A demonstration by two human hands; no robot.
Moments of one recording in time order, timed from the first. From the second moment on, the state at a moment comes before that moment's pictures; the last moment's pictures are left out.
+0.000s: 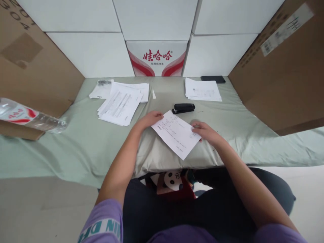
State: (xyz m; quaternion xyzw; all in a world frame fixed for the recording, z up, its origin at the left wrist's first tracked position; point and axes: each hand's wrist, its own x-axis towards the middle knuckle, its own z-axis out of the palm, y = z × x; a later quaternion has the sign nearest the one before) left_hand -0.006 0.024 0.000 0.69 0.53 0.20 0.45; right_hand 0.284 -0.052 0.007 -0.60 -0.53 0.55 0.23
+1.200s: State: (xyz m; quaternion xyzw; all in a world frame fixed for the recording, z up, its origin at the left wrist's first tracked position) left_hand -0.010 0.022 0.002 0.66 0.49 0.18 0.54; right_hand 0.312 -0.043 0.064 -0.71 -0.63 0.12 0.29
